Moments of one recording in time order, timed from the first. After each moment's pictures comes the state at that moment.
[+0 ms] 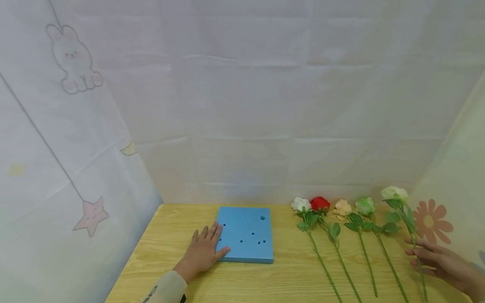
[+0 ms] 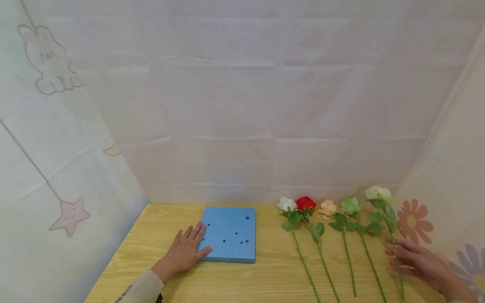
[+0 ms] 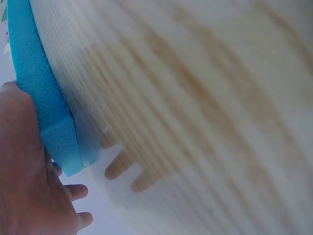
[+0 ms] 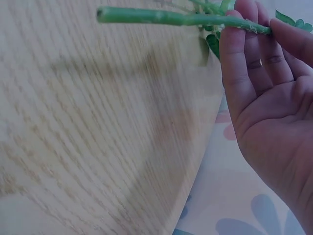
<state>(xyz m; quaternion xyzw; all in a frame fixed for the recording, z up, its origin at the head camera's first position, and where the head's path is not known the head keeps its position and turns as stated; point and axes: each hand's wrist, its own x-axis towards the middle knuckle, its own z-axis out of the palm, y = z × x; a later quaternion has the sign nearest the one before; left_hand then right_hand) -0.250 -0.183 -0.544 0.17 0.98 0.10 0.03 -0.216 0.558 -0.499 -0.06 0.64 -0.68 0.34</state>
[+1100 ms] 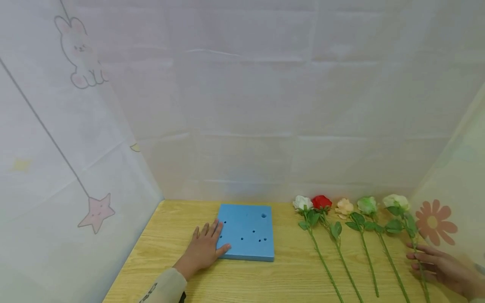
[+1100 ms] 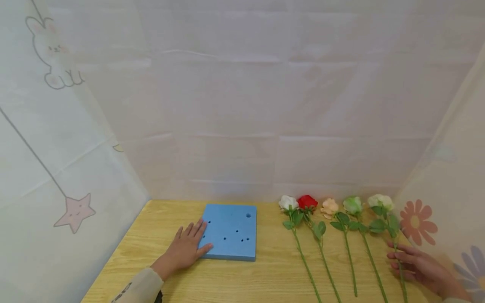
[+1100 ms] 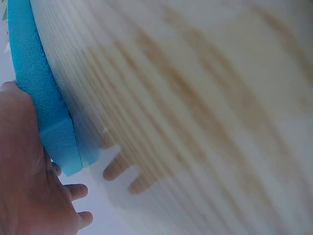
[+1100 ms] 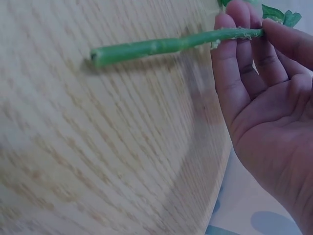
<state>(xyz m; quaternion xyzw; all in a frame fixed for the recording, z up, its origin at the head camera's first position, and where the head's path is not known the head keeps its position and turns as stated) -0.250 -0.182 -0.545 0.17 0.98 0.10 0.02 -0.222 0.571 -0.531 -0.04 0.61 -0.71 0.35</state>
